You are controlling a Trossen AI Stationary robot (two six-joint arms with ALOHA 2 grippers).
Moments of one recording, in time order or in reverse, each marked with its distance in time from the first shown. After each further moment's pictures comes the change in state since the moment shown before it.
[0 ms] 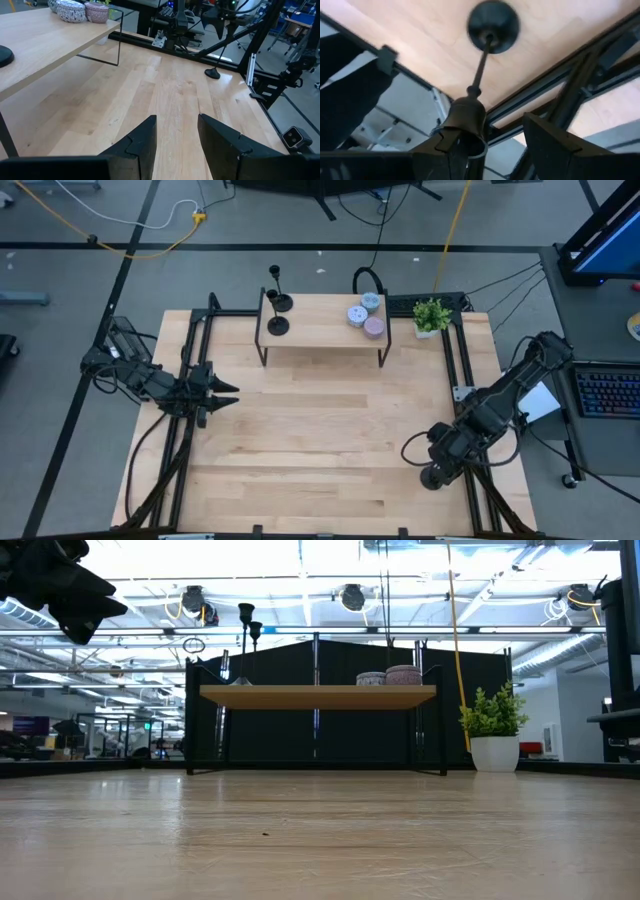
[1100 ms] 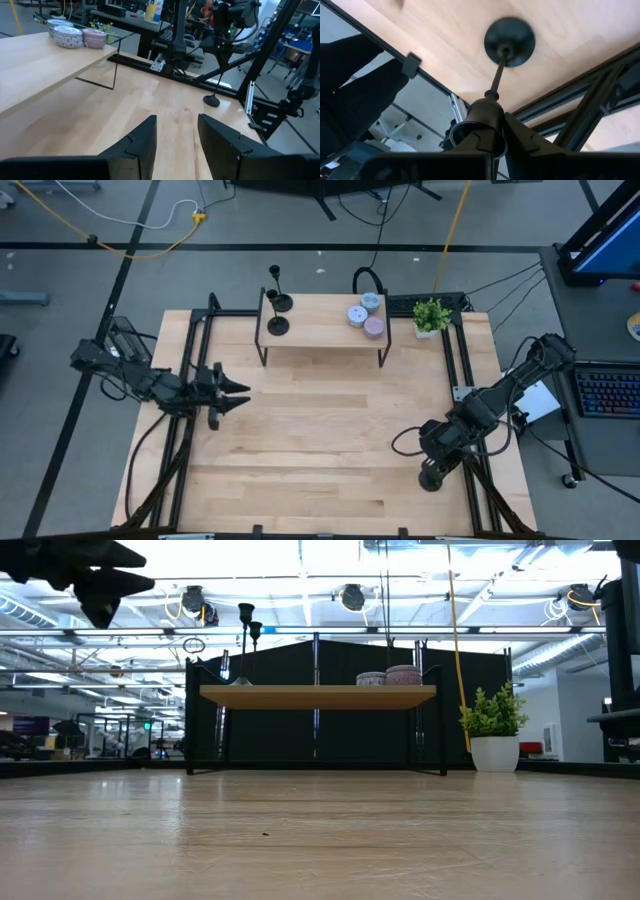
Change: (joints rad) left arm 0.000 0.237 0.001 0.351 -0.055 0.017; right arm -0.109 0.002 -0.012 0.074 0.013 -0.111
